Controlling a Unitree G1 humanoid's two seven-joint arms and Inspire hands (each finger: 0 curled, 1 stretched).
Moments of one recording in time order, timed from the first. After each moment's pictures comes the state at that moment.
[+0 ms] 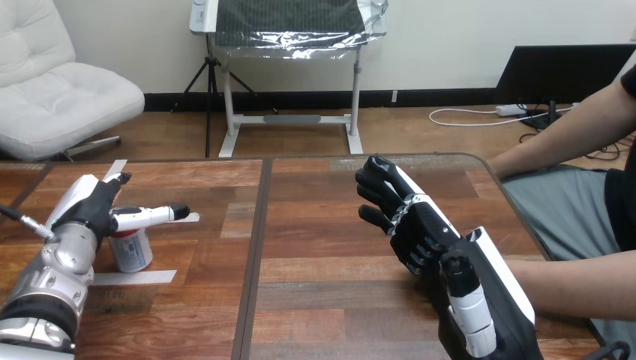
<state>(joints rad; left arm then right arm) -0.74 0.50 -0.15 1.26 0.36 -0.07 0.00 0.38 -0.16 0.15 -0.26 0.19 -0.49 0.40</state>
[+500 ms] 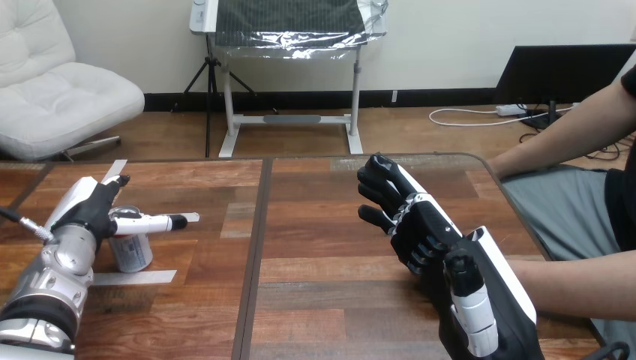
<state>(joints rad) -0.74 0.50 -0.15 1.27 0.36 -0.06 0.00 0.38 -0.16 0.15 -0.26 0.21 -0.49 0.41</state>
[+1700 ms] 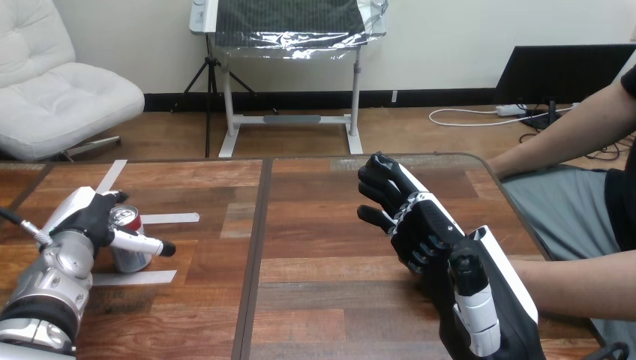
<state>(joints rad) -0.74 0.51 -0.19 1.27 0.40 0.01 -0.01 0.38 -0.16 0.15 -0.26 0.22 -0.49 0.41</state>
